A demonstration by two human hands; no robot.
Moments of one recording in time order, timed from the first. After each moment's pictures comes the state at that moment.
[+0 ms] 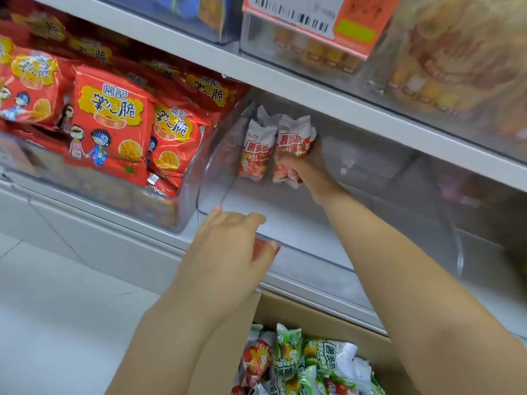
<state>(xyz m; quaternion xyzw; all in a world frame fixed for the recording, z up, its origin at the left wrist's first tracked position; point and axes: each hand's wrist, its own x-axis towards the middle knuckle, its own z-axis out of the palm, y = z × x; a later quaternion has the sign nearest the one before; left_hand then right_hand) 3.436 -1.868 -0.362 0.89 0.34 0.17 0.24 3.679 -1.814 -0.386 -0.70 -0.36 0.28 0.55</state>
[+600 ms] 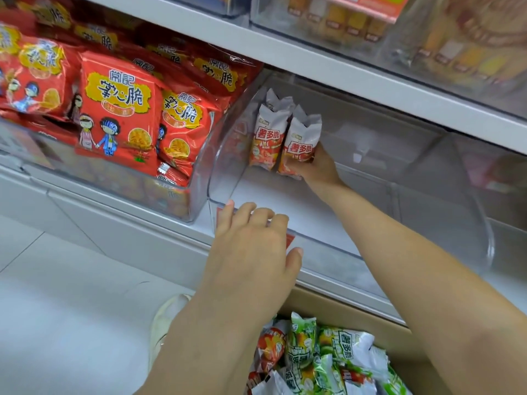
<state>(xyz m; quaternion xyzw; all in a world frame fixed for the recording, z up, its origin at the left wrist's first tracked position) 3.441 -1.890 -0.361 0.92 0.34 0.12 0.15 3.679 -1.819 -0.419 -0.75 -0.42 0.23 0.46</state>
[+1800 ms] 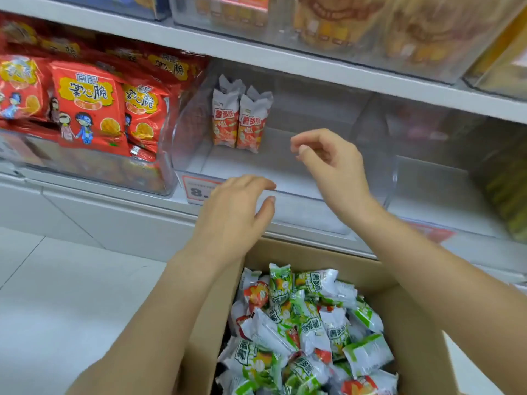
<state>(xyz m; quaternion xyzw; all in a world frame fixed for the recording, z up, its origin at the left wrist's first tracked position) 3.447 -1.929 -0.354 0.92 0.26 0.22 0.21 3.602 -1.999 -0.325 -0.73 -0.45 0.09 0.51</state>
